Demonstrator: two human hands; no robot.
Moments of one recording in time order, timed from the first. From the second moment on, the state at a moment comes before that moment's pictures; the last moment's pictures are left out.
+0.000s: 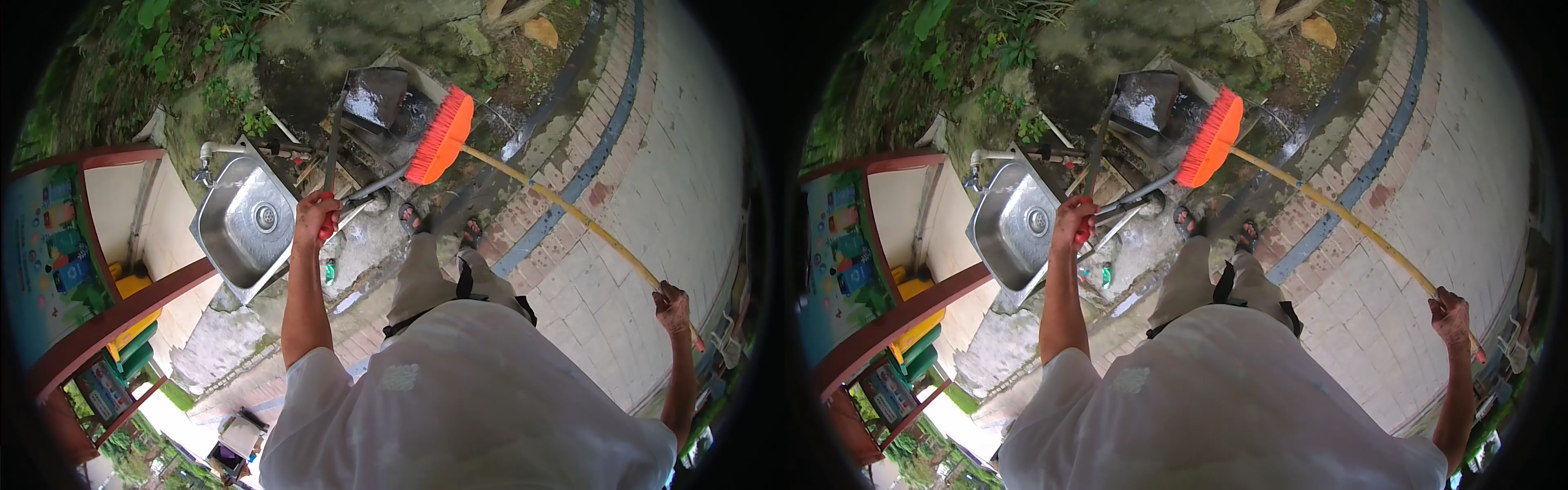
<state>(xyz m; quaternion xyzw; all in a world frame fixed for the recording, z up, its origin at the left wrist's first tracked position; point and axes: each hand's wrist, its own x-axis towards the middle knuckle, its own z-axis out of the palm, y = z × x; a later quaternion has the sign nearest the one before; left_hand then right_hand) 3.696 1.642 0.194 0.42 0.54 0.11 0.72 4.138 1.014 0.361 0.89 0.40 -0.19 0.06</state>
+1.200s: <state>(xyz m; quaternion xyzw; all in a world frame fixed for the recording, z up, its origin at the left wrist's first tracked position) 3.762 1.656 0.032 0.14 0.52 0.09 0.84 4.028 1.012 0.279 0.92 0.29 -0.28 -0.03</state>
